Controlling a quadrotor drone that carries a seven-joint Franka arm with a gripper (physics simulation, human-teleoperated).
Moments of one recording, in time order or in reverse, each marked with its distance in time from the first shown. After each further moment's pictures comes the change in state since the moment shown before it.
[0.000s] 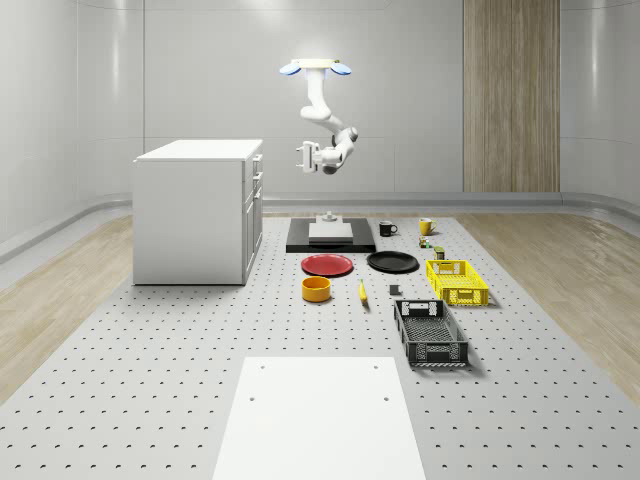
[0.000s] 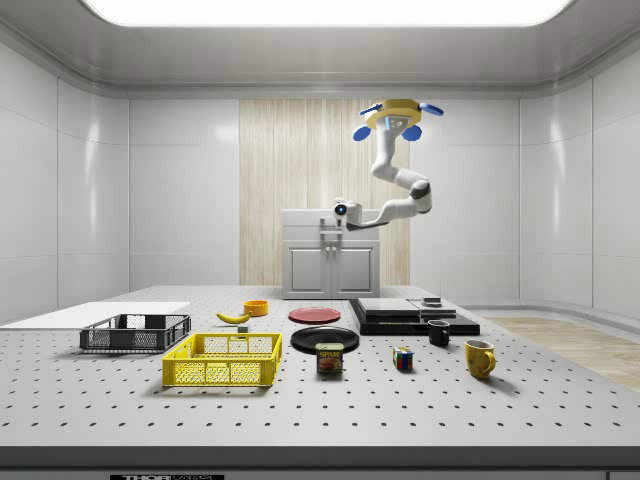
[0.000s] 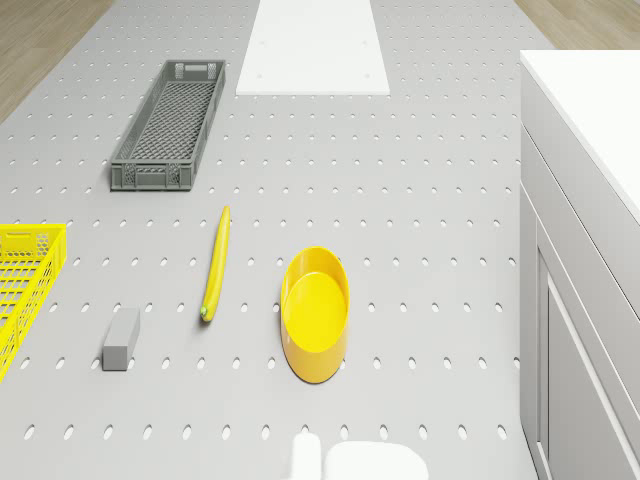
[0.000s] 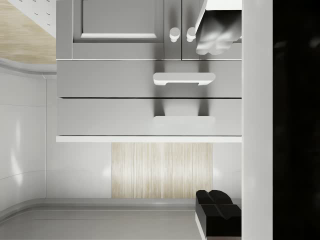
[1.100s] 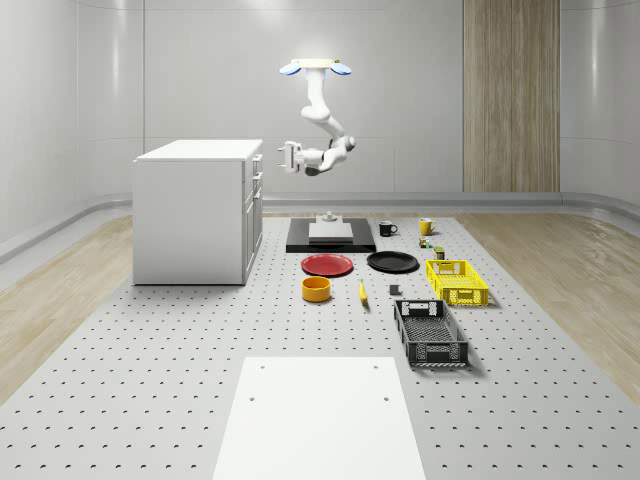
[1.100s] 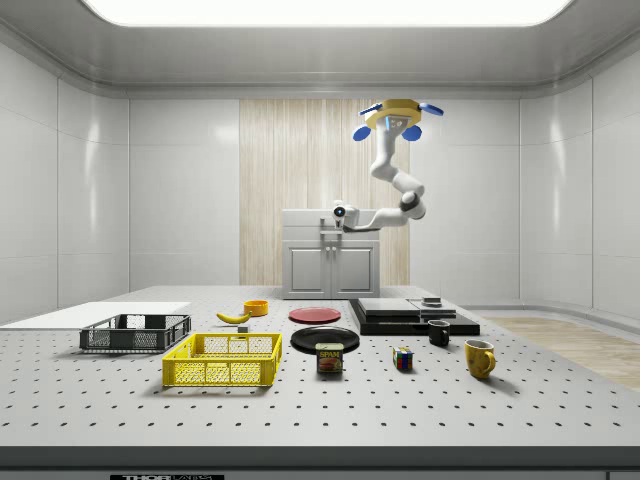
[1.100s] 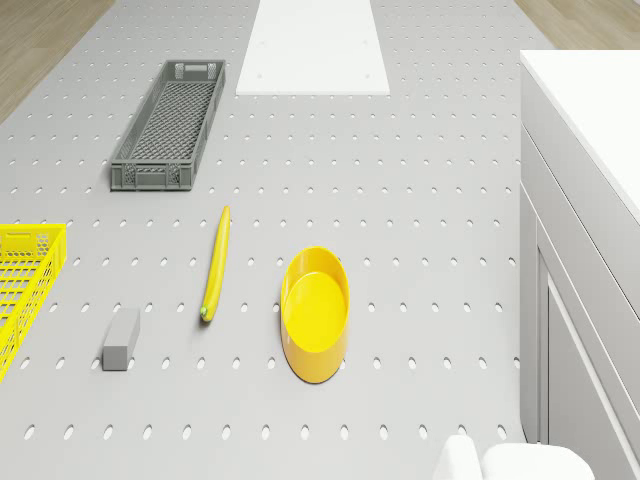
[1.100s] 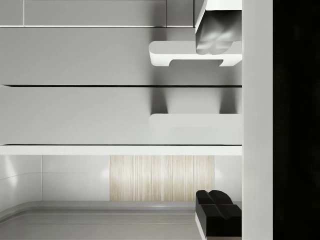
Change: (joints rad) arm 0.121 0.171 0.215 0.002 0.318 0.209 -0.146
